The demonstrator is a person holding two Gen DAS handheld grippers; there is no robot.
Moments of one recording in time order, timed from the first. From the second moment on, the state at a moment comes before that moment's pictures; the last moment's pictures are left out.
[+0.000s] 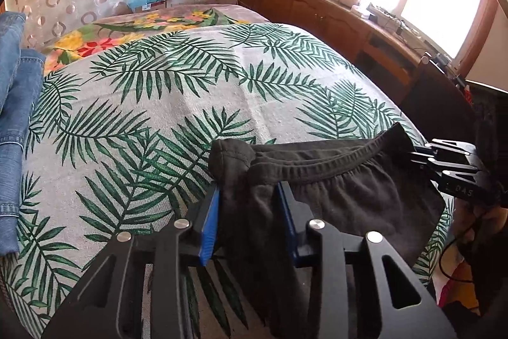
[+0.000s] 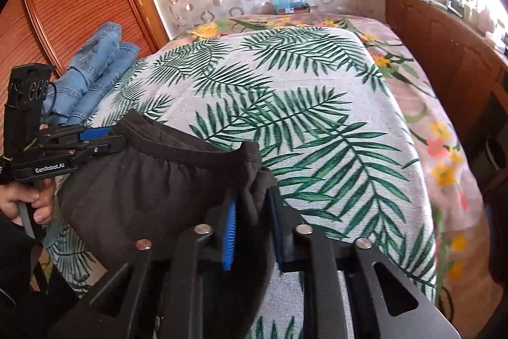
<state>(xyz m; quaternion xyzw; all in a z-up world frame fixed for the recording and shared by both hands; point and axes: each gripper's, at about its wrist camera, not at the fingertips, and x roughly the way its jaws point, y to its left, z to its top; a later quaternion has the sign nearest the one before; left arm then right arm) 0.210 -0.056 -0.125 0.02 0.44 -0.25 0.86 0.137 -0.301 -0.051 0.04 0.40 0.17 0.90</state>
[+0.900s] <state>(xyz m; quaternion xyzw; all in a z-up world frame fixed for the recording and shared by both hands) 0.159 -0.047 -0.079 0.03 0.39 -0.24 0.89 0.091 -0.282 -0.019 0.02 0.33 0.19 0.93</state>
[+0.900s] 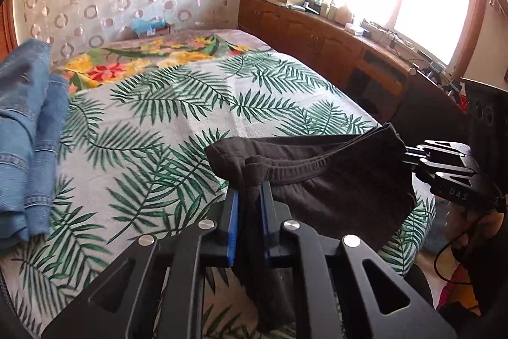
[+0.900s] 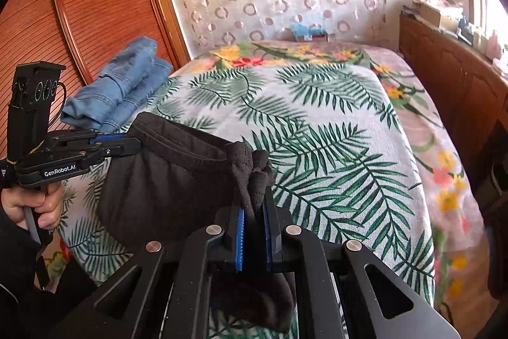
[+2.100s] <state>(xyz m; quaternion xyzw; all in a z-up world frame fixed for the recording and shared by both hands) 0.127 0.007 0.012 0.04 0.27 -0.17 0.95 0.090 -0.232 0.041 -0.05 0.23 0.23 0.94</state>
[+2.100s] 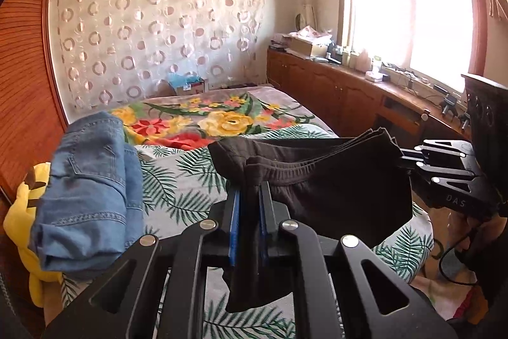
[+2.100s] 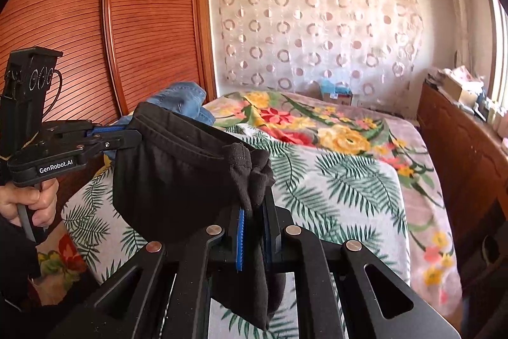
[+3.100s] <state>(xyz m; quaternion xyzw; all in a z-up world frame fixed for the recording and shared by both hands) 0.181 0.103 0.035 0.01 0.24 -0.09 0.97 0.215 -0.164 0.064 -0.11 0.18 0.29 0.93</state>
